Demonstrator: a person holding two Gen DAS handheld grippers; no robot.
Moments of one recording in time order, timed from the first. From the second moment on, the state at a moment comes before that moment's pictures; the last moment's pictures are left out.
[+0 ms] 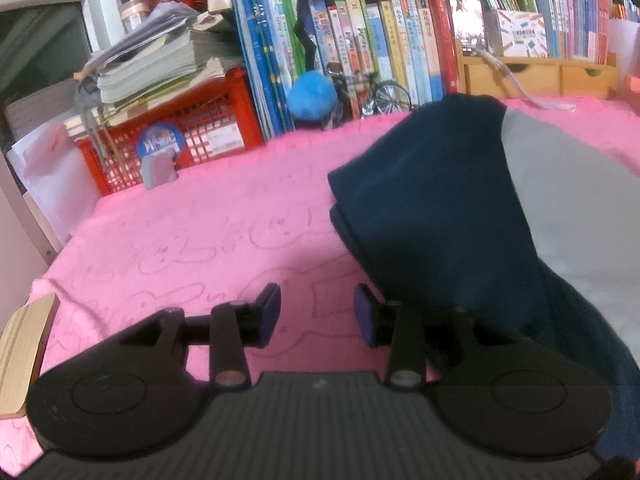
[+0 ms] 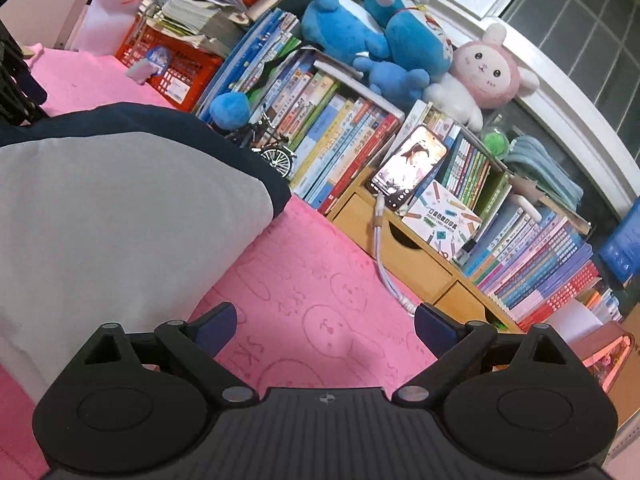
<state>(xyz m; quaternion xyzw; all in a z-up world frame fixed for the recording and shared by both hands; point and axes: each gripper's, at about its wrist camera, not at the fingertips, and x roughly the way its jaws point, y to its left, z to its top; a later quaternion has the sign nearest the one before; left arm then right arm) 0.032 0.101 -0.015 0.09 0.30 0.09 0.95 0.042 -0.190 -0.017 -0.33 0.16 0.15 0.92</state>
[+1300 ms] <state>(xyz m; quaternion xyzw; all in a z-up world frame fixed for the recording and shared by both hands) 0.038 0.186 -0.007 -0.33 0.36 -0.05 0.87 0.132 -0.257 -0.025 0.15 0.35 0.30 0.87</state>
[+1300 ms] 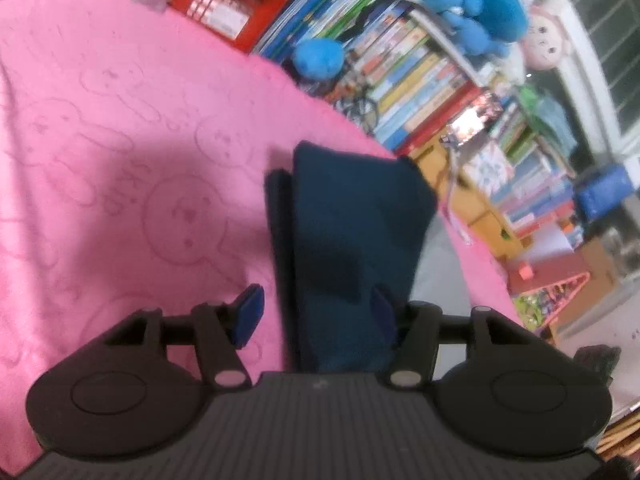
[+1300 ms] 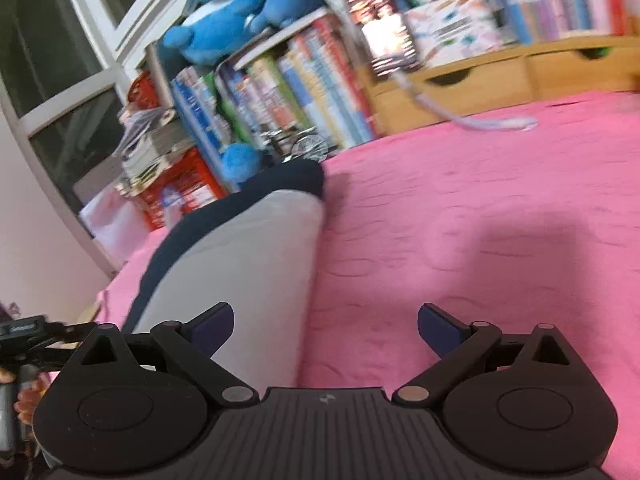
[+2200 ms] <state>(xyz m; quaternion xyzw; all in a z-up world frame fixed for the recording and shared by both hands) 0.109 0.189 -0.041 -0.41 0.36 -0.12 0.83 0.184 -0.198 -0.042 0.19 0.38 0.39 0.82</state>
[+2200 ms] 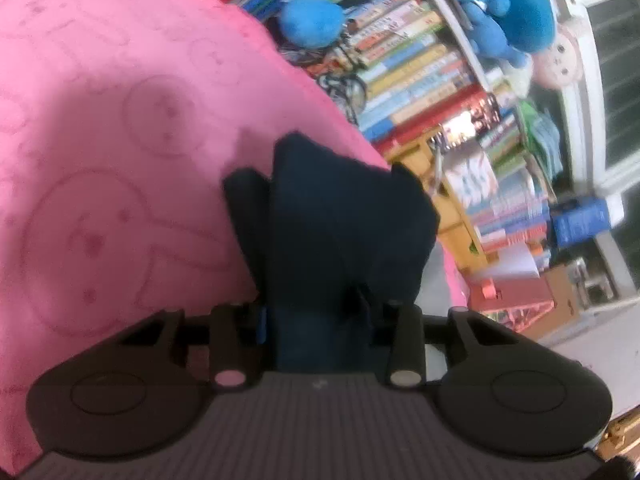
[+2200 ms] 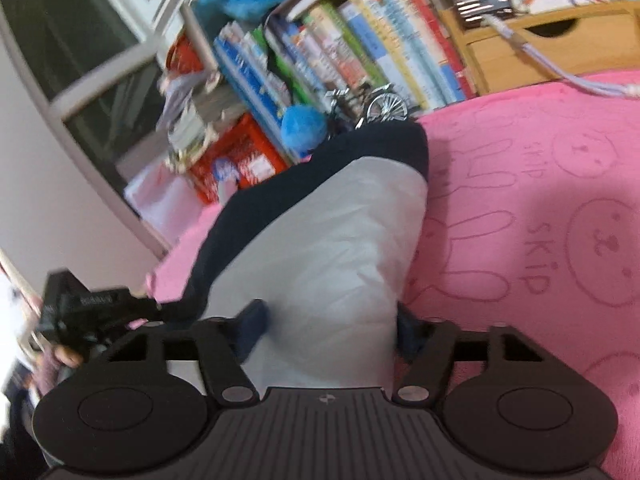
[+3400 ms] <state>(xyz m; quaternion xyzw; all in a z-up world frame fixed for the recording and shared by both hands) 0.067 0.037 0.031 0.01 0.23 -0.09 0.97 0.066 -0.242 -0.026 0.02 0.33 0.33 0.88</state>
